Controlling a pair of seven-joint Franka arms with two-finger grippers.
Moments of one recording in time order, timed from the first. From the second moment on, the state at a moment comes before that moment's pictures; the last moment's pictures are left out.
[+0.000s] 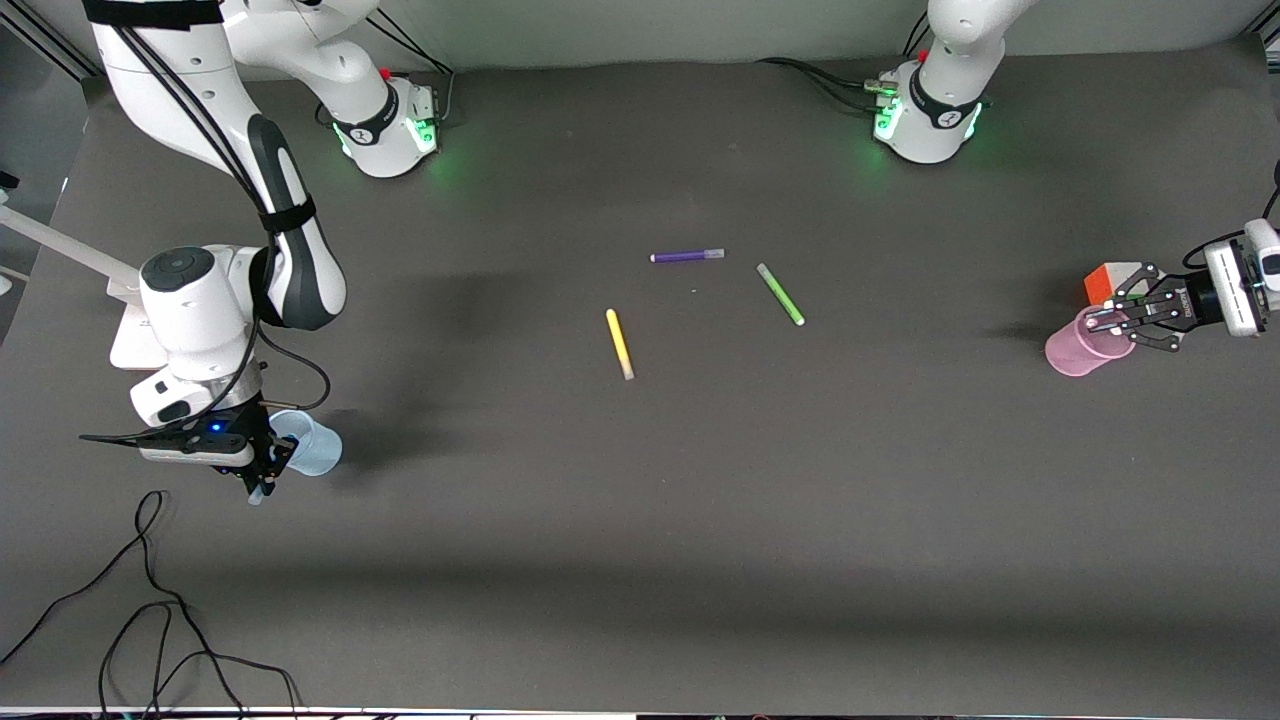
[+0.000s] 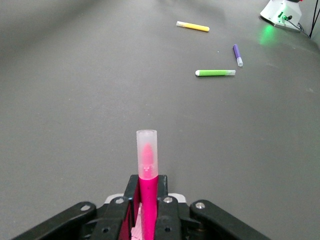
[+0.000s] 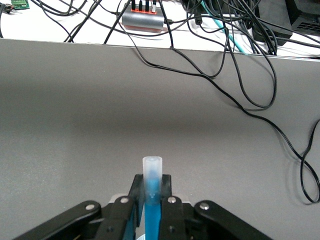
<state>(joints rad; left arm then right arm) 0.68 0.38 -0.03 -2.02 -0.68 1.73 2.27 0.53 0.41 -0.56 -2.19 0.08 3.11 0.01</state>
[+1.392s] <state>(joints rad) 0.42 0.12 -0.06 -1.86 -0.59 1.70 1.54 0.52 0.39 -0.56 -2.19 0.11 3.09 0.01</state>
